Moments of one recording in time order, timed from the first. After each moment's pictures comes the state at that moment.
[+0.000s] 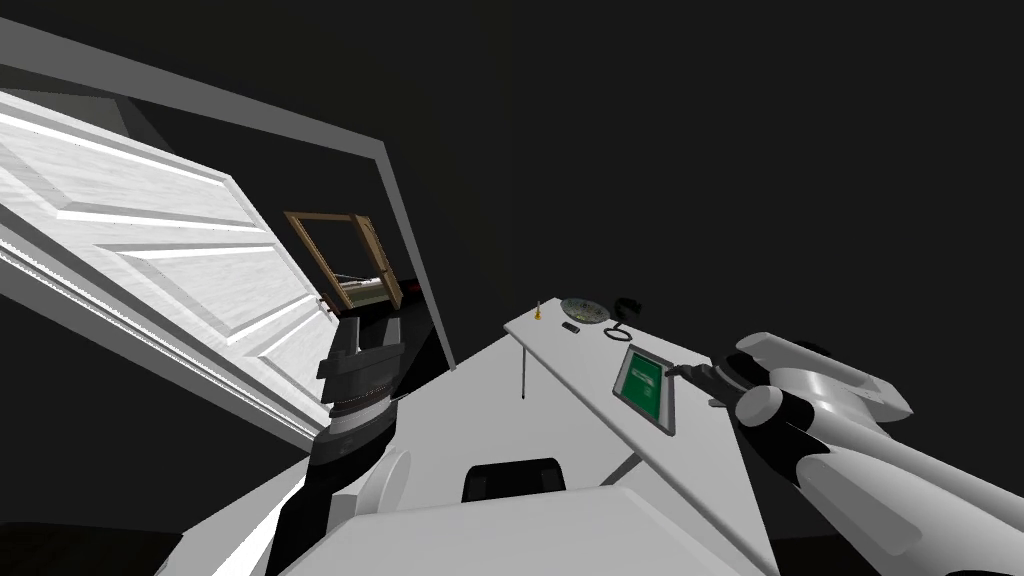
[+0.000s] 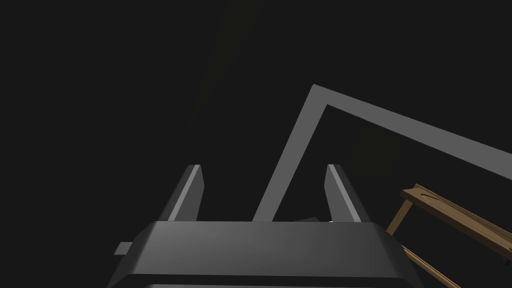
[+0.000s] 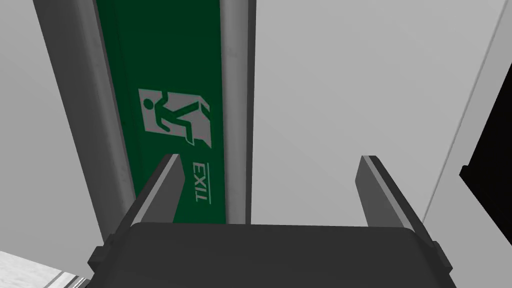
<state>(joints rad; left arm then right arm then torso) 0.55 -0.02 -0.07 -2.37 -0.01 -0.63 0.01 -0.48 -0.91 -1.07 -0.61 -0.24 1.50 -1.39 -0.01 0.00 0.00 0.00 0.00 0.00</state>
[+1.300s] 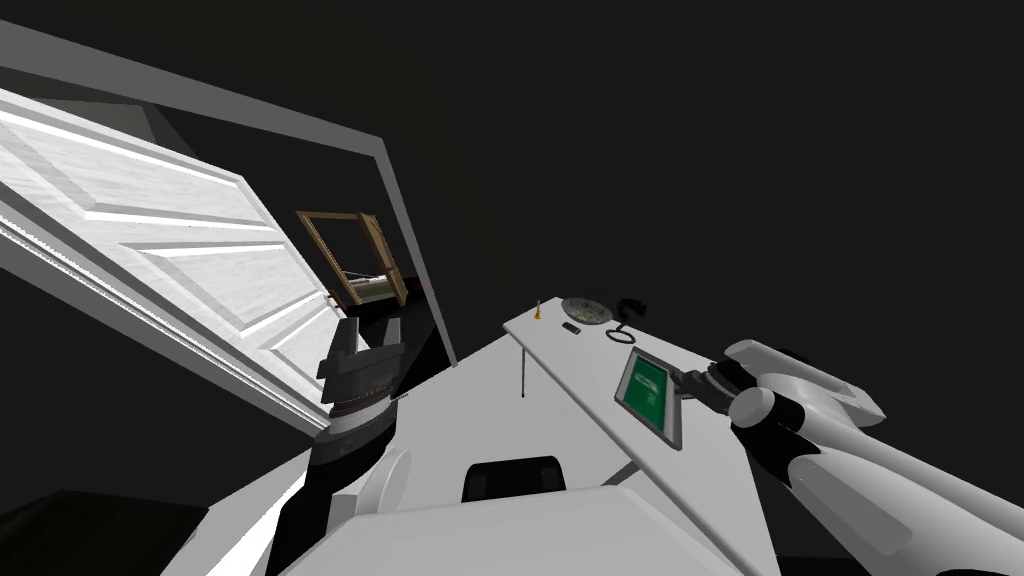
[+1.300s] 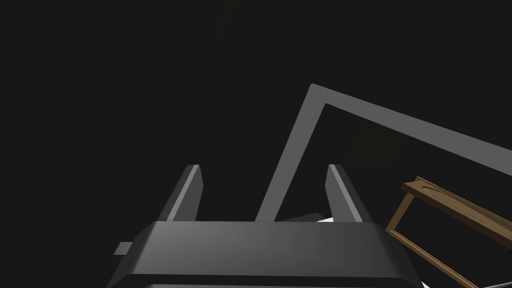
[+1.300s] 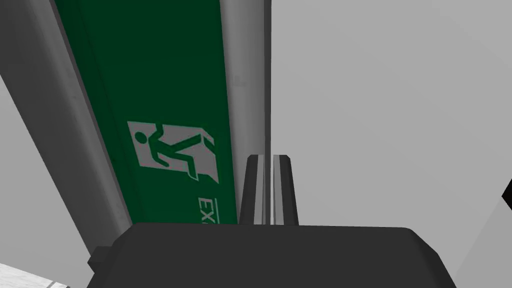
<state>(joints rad) 0.55 -0.02 -0.07 -2.37 -0.01 -0.63 0.01 -0.48 -0.87 -1.08 -0.56 -0.22 1.48 -1.44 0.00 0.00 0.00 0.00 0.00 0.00</state>
